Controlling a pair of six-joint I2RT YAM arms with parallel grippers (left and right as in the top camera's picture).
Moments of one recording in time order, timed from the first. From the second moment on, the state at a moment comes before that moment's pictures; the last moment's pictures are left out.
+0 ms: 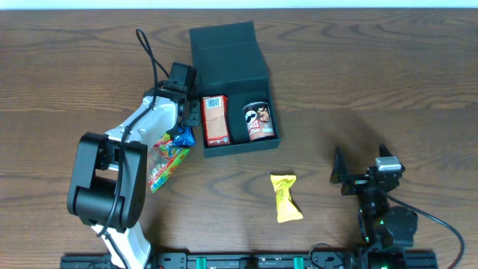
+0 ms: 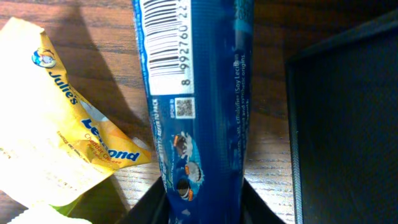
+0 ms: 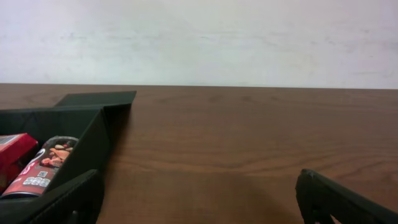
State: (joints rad) left arm -0.26 1.91 1.17 -0.53 -0.11 -0.23; right arm -0.04 0.01 0.01 -0.06 -0.11 0.03
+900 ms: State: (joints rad) left arm -0.26 1.80 1.17 -0.59 -0.11 -0.25; right arm -0.04 0.01 0.01 -0.06 -0.11 0.03
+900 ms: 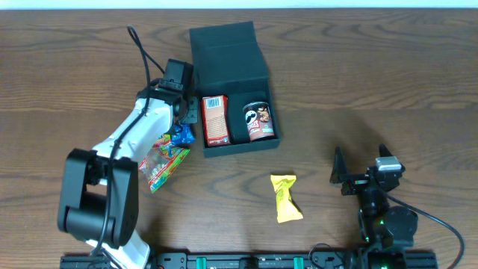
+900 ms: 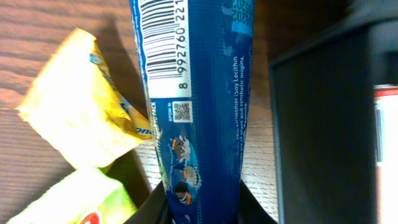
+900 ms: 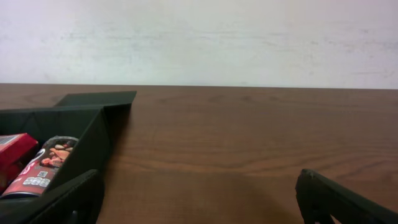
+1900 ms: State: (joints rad) left arm -0.71 1.74 1.46 -0.72 -0.09 -0.57; right arm -0.04 0.01 0.01 -0.06 -0.11 0.03
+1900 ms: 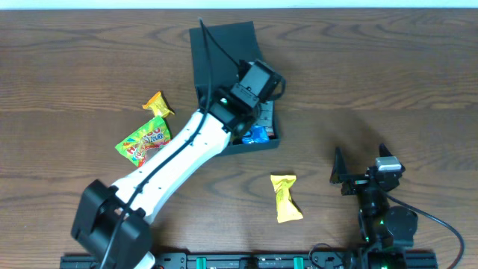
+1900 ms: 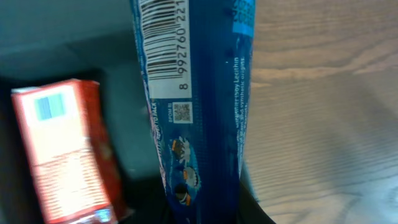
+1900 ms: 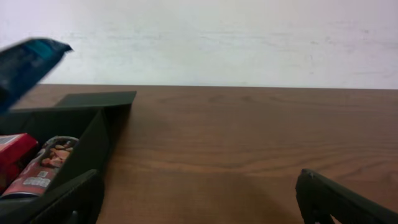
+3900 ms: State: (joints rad) left arm -0.70 1.95 1.46 -0.56 0.02 -0.82; right arm -0.04 0.01 0.01 -0.06 -0.11 0.03
